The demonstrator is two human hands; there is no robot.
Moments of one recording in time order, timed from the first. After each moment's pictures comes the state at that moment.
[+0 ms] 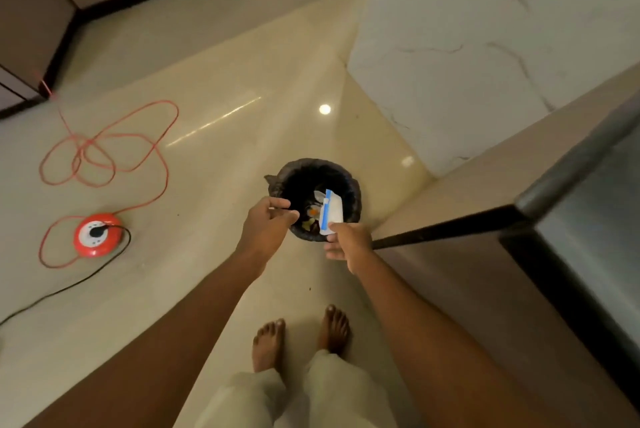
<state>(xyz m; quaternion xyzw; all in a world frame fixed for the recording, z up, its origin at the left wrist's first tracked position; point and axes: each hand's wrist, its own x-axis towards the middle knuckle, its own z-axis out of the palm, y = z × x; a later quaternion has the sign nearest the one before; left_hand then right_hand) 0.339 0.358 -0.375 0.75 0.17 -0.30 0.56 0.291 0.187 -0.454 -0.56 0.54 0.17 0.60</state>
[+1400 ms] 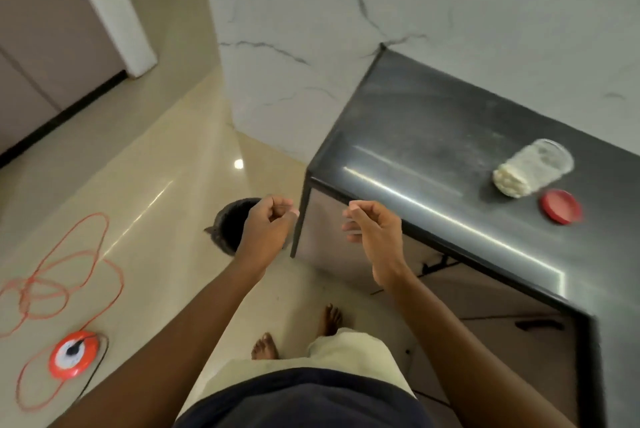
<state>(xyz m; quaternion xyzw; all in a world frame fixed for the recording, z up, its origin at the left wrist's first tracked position) 0.204 0.316 -0.084 0.76 -0.14 -0.33 0.55 0.051 0.179 -0.070 -0.62 0.42 -0.23 0.62</state>
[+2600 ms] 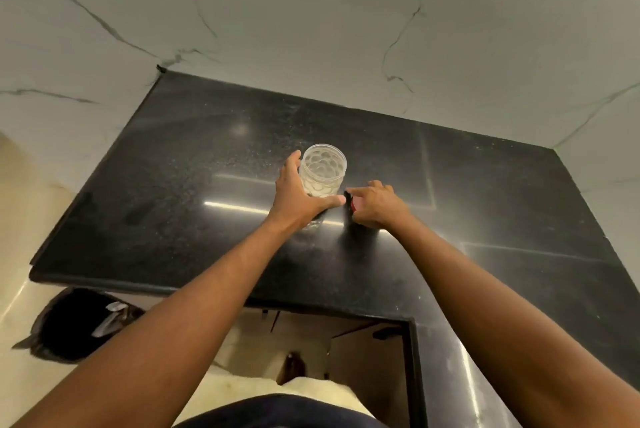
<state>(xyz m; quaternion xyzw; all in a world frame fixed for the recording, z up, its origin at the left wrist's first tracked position) -0.034 -0.106 -0.073 0.70 -0.42 -0.35 0.47 -0.203 -0.216 -0.068 -0.82 0.53 0.17 0.16</state>
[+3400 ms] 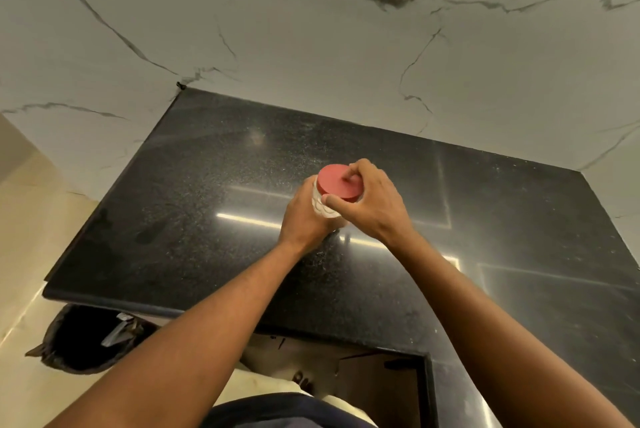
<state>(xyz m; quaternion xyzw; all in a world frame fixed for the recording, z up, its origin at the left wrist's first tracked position) -0.029 -0.118 -0.081 0.70 -0.44 -0.30 0.48 -0.159 -0.181 -0.008 -0.84 0.44 -0.20 0.23</state>
